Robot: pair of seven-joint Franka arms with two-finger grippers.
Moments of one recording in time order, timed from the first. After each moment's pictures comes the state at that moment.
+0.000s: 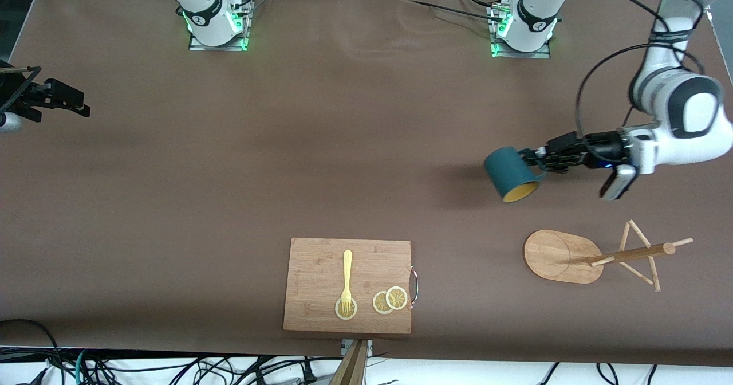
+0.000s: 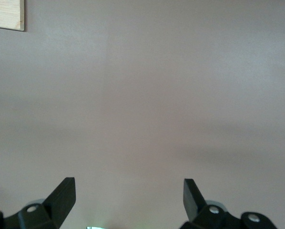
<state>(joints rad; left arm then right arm) 0.18 0.27 0.08 -2.02 -1.30 1.54 0.88 -0.05 0.04 -0.04 -1.62 0.01 1.57 -0.20</state>
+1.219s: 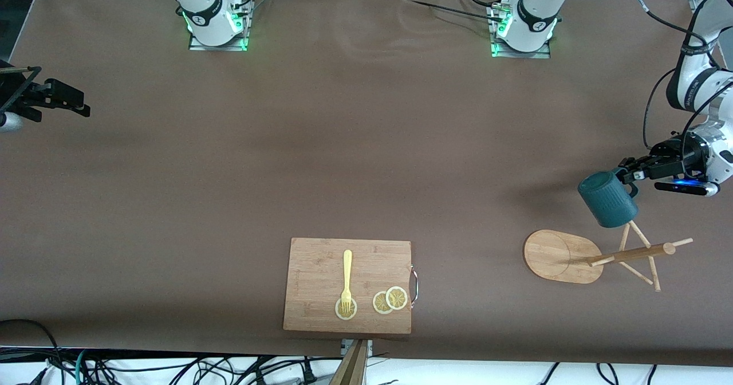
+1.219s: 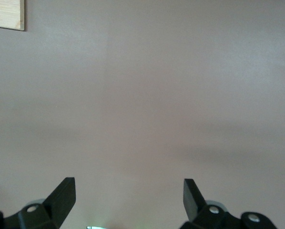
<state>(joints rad) 0.40 0.47 0.17 -1.98 -1.59 1.39 0.40 -0.05 0.04 -0.04 -1.62 0.01 1.57 -0.20</state>
